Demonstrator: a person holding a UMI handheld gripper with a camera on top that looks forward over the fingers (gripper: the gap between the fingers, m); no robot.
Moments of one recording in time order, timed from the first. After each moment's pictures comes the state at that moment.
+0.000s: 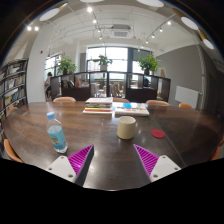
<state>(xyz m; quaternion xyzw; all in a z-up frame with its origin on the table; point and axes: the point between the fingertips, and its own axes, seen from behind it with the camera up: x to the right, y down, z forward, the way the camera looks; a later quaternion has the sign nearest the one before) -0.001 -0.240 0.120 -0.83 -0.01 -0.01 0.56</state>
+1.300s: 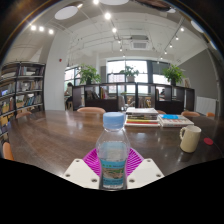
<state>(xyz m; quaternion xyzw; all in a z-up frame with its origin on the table) -0.255 -0.110 0.073 -0.77 -0.08 0.08 0.63</state>
